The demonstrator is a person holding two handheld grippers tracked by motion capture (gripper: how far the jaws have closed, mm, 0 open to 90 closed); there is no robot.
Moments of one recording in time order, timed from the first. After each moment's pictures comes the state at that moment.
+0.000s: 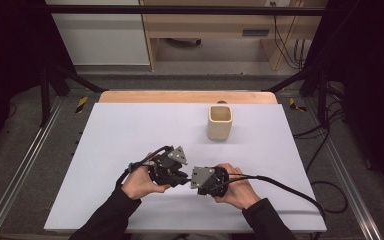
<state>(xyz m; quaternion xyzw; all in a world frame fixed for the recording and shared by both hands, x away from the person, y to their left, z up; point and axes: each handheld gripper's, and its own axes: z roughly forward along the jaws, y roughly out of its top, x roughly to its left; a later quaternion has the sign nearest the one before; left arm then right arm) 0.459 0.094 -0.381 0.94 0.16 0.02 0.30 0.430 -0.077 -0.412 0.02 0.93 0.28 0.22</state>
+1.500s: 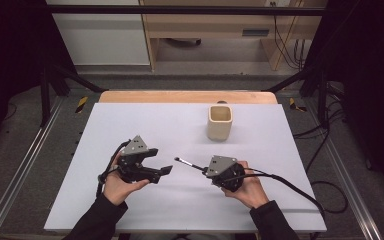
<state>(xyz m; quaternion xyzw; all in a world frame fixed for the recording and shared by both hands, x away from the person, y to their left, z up) 0.450 0.171 -0.378 0.82 0.30 0.12 0.46 0.440 -0.116 -0.407 0.13 0.91 0.33 0.22</state>
